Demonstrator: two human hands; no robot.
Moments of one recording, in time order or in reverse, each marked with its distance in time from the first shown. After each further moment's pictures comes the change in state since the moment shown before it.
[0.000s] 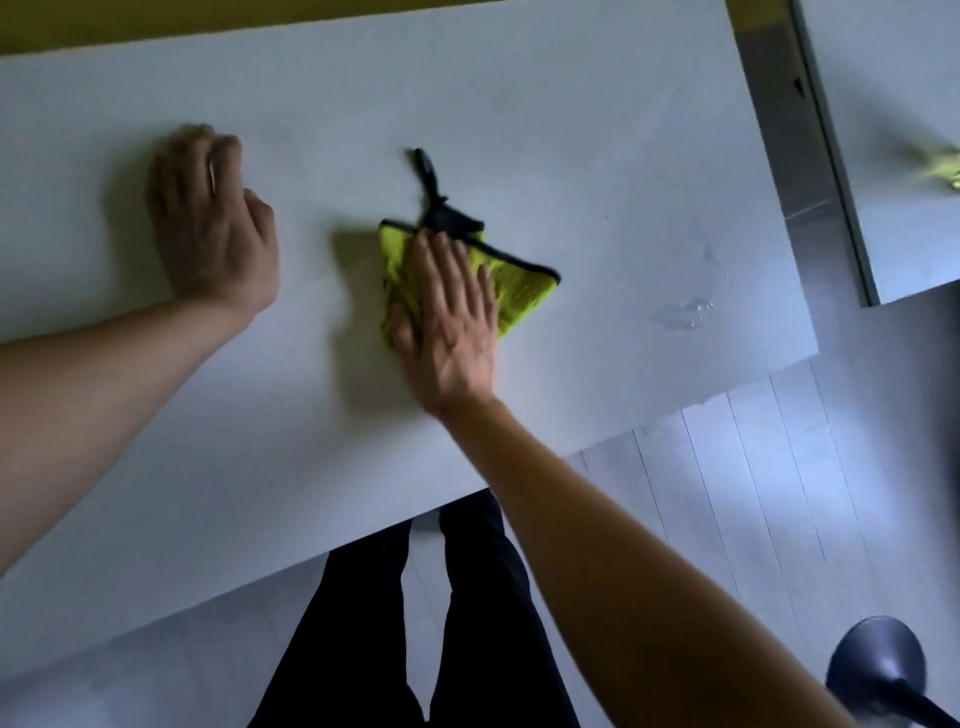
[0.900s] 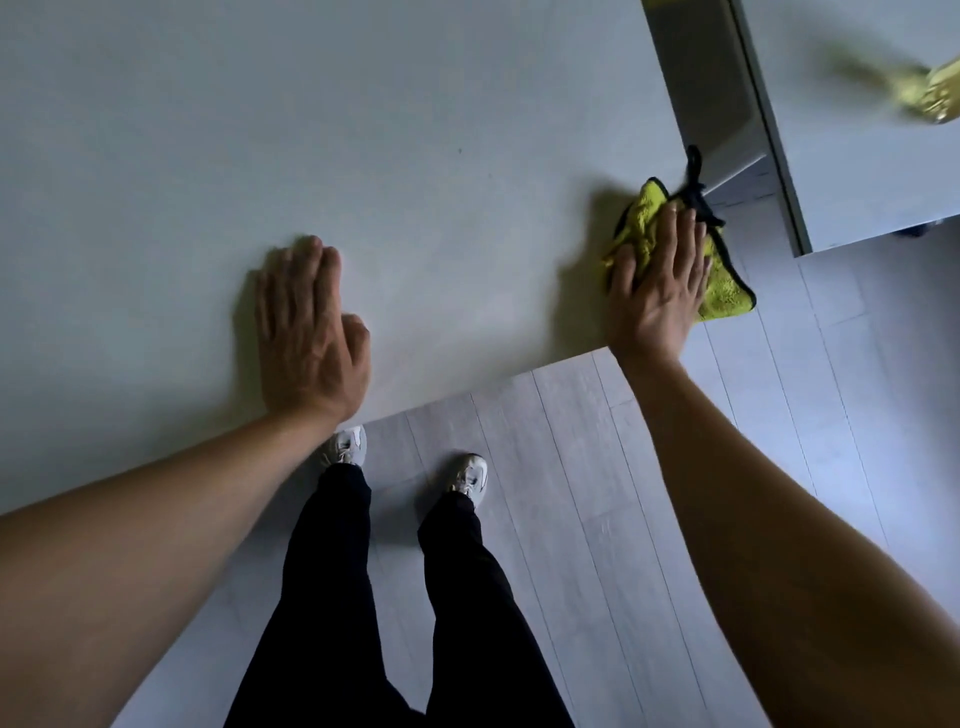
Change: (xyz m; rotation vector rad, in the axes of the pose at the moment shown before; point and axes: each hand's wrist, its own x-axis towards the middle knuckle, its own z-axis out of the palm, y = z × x) left_hand -0.179 0.221 0.027 -0.031 -0.125 0.060; right_hand -0.034 0.327 -0.150 -0.078 0.172 0.454
